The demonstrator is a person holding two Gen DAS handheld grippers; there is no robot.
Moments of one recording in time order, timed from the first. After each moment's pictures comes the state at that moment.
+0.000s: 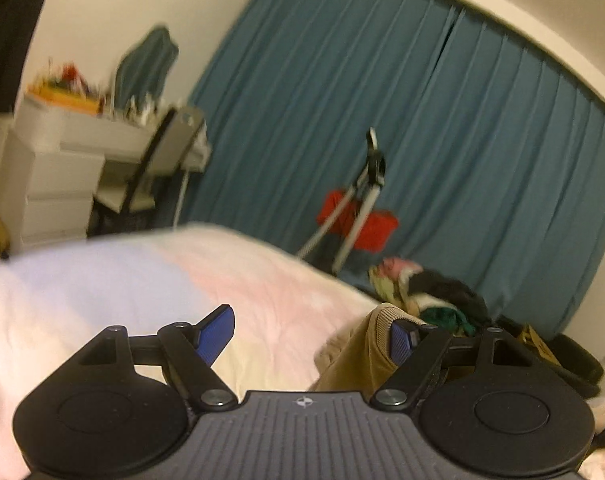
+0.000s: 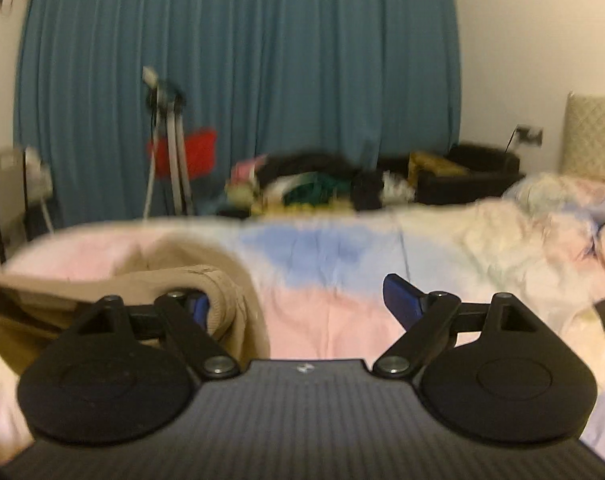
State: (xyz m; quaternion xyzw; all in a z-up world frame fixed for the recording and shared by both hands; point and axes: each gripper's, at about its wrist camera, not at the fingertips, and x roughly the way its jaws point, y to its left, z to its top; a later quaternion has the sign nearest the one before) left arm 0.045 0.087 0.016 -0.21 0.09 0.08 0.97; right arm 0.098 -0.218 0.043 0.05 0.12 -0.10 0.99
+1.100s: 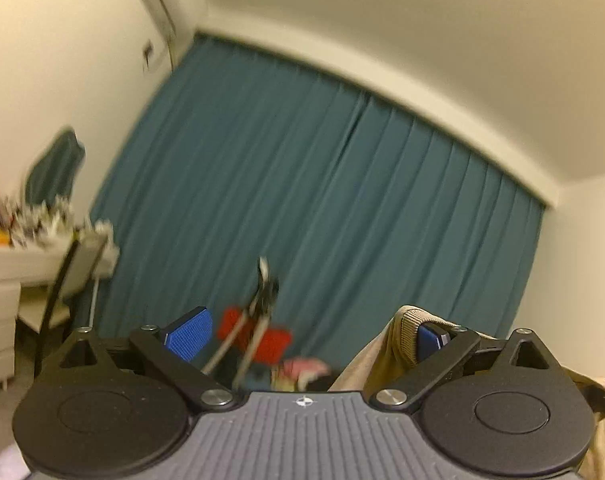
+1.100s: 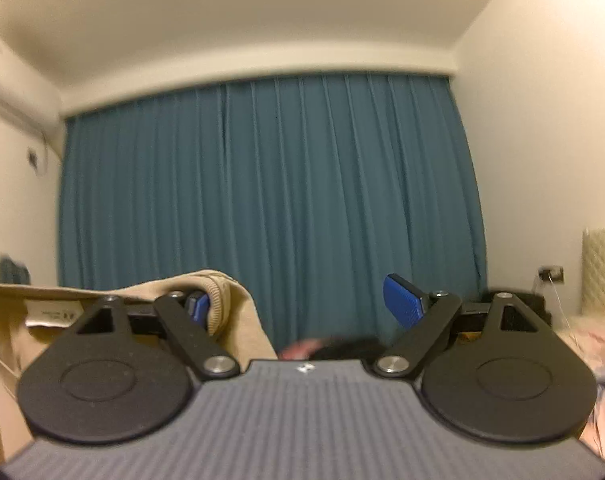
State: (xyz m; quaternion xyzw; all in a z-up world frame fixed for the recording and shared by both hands) left arm 0.040 0.104 0.386 -0.20 0.01 -0.04 0.98; right arm 0.026 -0.248 0.345 0.06 -0.05 -0.06 1.00
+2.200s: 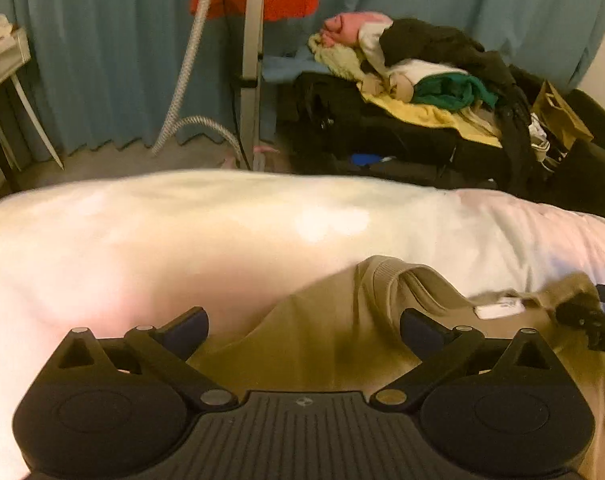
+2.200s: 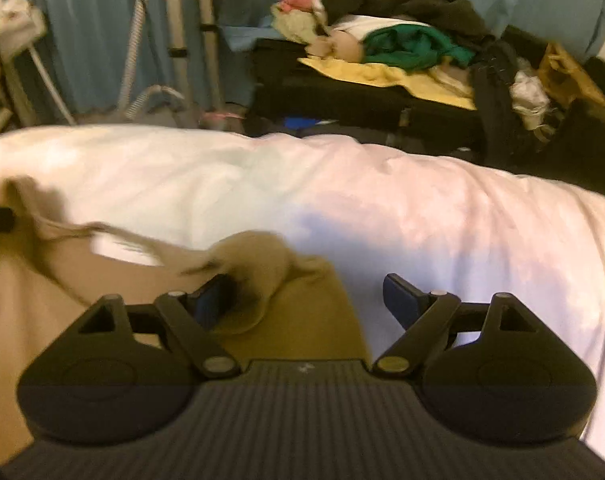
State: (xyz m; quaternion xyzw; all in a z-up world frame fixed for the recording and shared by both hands) left arm 0.694 0.028 -0.086 -0.01 0.45 -0.08 0.89; right arm 0.606 -0.280 -0.066 -0.02 0.43 0.02 0.90
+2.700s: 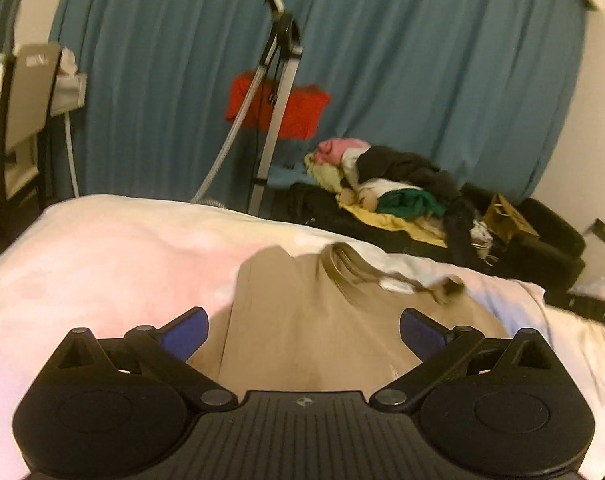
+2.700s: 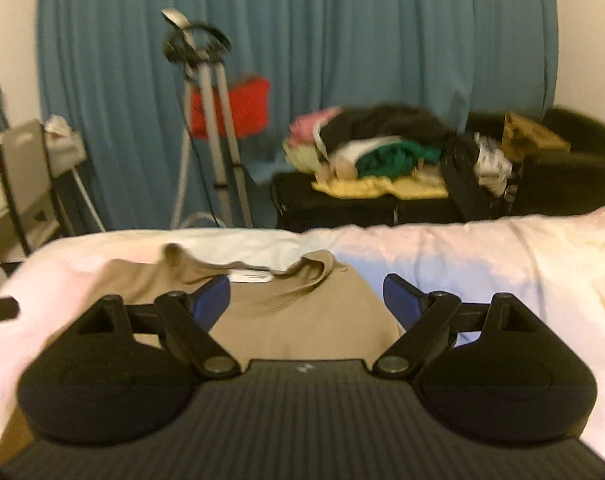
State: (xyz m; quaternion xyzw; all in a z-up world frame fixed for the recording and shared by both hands) left arm 0.379 0.074 0.018 -0.10 0.27 -0.08 0.95; right arm 0.365 -0.247 0.030 0.04 0.22 0.01 0.97
